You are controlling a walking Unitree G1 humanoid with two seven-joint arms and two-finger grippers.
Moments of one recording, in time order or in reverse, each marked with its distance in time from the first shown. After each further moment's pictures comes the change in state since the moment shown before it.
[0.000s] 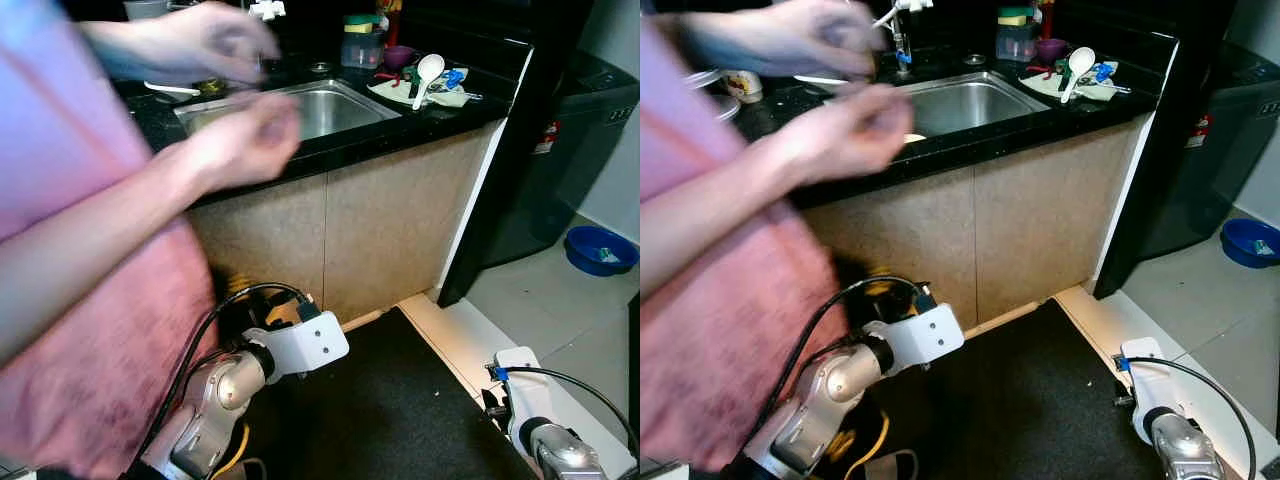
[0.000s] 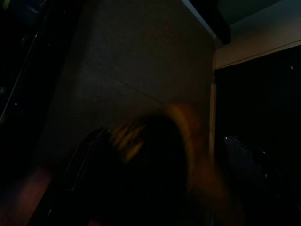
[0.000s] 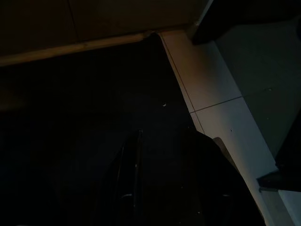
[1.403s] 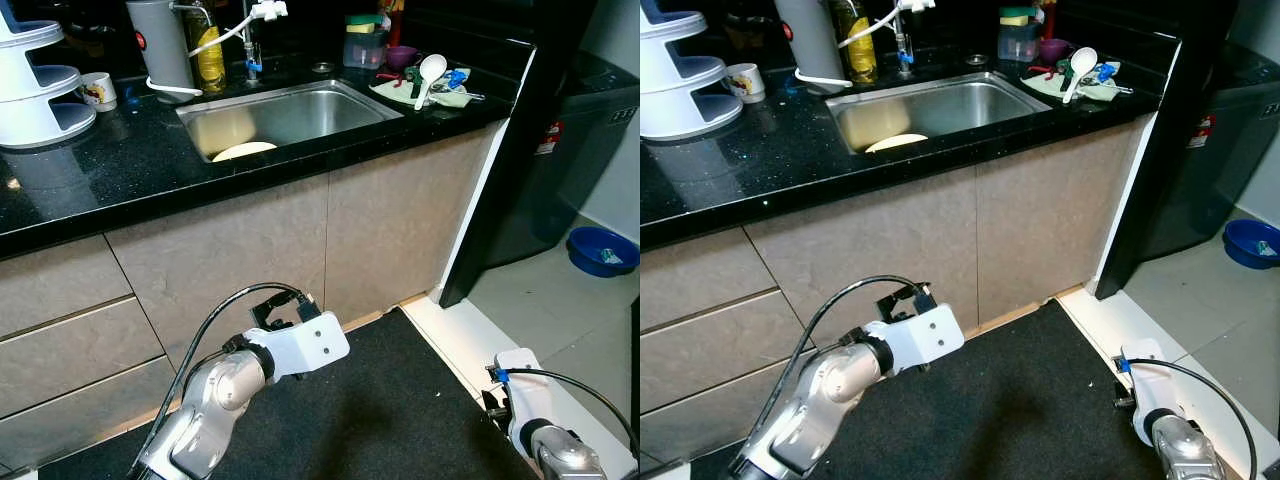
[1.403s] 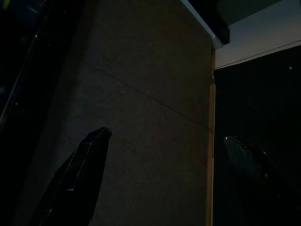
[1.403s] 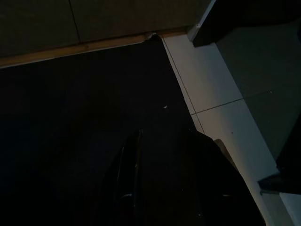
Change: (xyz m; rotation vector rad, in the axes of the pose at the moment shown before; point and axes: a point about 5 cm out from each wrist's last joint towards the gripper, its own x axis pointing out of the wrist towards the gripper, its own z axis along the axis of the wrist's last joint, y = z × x) left arm -0.001 0.001 0.002 -0.001 -0.003 -0.007; right arm 0.000 0.000 0.001 0.001 -0.007 0.001
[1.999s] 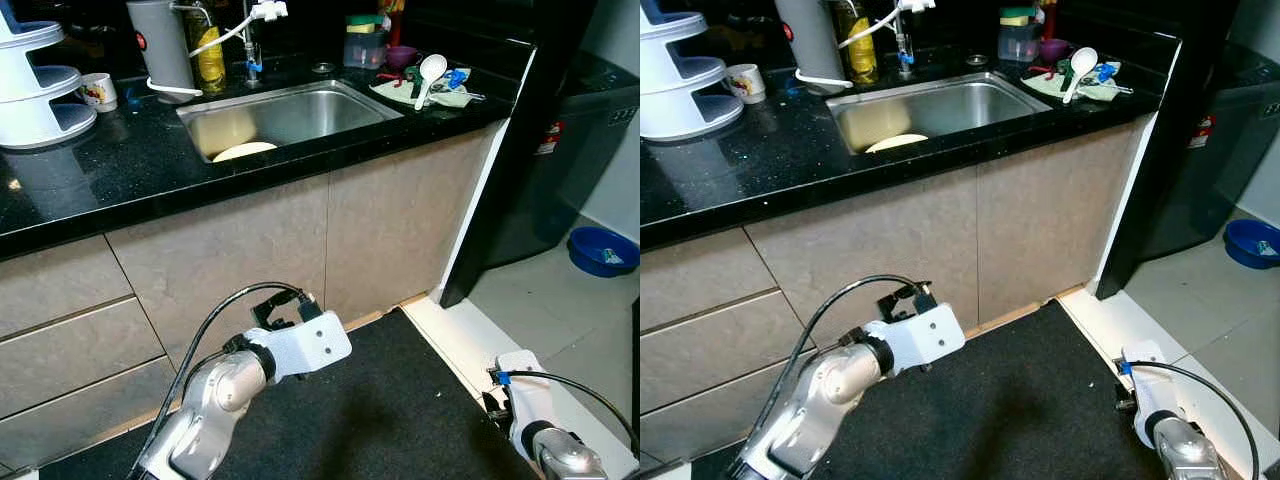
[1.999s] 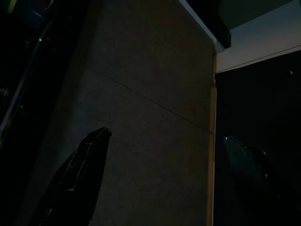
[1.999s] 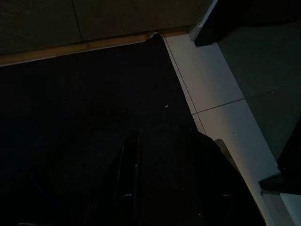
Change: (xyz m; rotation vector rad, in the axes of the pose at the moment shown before) left arm -0.002 0.002 0.005 -0.003 -0.012 0.007; right arm -0.002 -0.001 -0.004 -0.005 0.002 0.009
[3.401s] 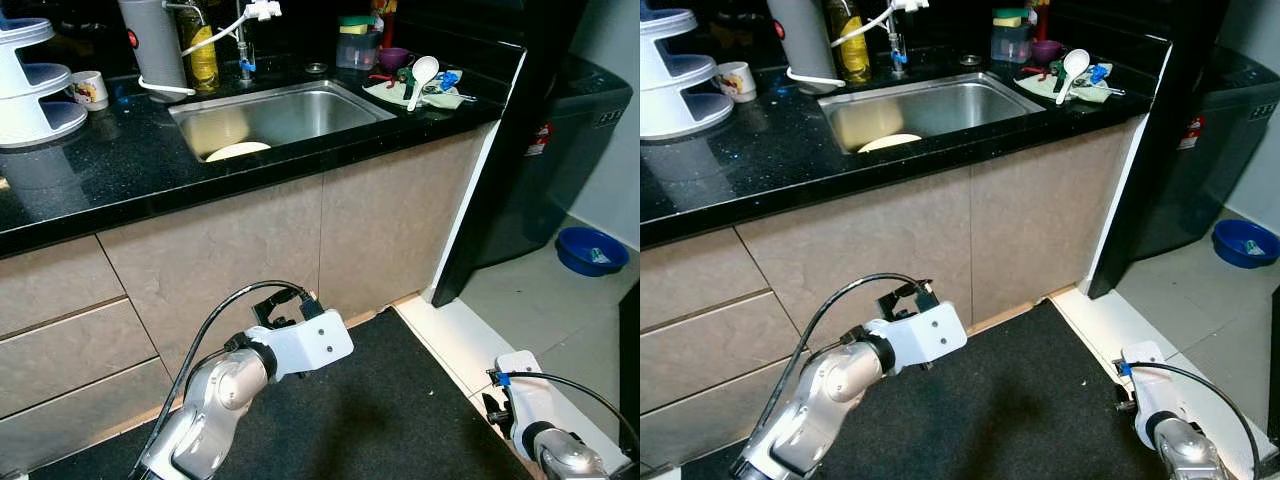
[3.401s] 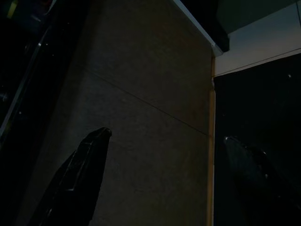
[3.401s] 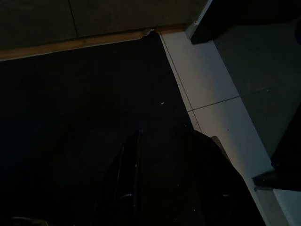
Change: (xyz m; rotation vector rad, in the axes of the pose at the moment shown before) left arm 0.000 0.001 0.002 0.006 0.002 0.005; right arm -0.001 -0.001 -0.001 -0.013 0.004 0.007
